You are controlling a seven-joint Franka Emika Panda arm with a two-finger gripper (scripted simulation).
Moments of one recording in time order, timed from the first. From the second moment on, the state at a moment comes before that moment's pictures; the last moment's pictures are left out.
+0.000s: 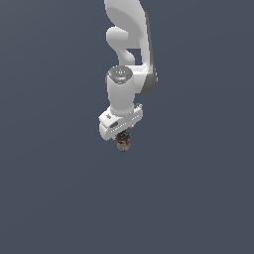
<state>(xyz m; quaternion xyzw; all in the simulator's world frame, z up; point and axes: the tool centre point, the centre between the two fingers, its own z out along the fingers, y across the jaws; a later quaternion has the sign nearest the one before) -0.046 -0.018 0.128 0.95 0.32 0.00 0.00</state>
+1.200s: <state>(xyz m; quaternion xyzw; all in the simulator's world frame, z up) -0.048 -0.018 0.078 0.94 0.33 0.00 0.00</state>
